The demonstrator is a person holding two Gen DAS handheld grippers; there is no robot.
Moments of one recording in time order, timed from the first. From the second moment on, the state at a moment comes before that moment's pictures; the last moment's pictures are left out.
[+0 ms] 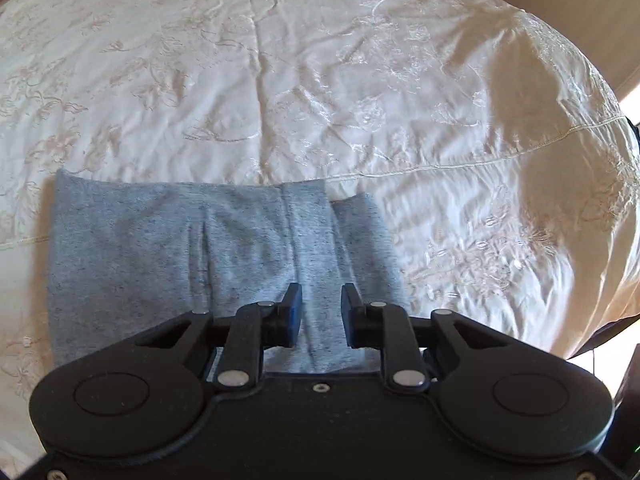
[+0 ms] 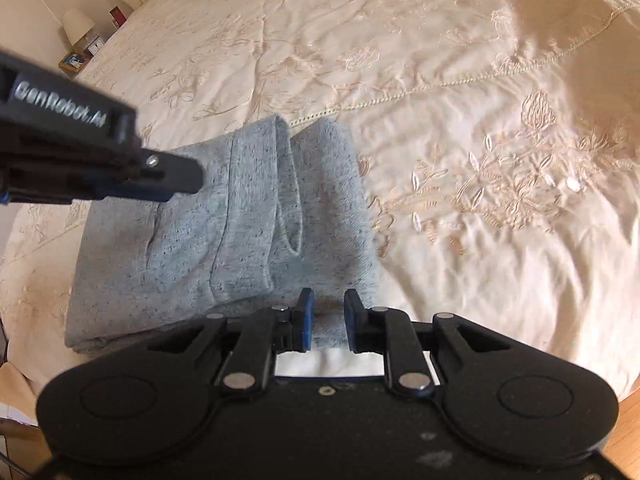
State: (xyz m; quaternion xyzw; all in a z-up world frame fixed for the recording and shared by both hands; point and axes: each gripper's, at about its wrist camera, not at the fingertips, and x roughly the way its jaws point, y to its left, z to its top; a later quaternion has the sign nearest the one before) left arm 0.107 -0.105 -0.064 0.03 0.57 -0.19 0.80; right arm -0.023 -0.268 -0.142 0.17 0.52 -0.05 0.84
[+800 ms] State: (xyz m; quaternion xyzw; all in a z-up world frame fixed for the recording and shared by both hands) left arm 0.132 0.029 -0.166 0.02 0.67 -0.01 0.74; right arm 0.088 -0.240 -0.187 0.18 0.57 0.07 0.80
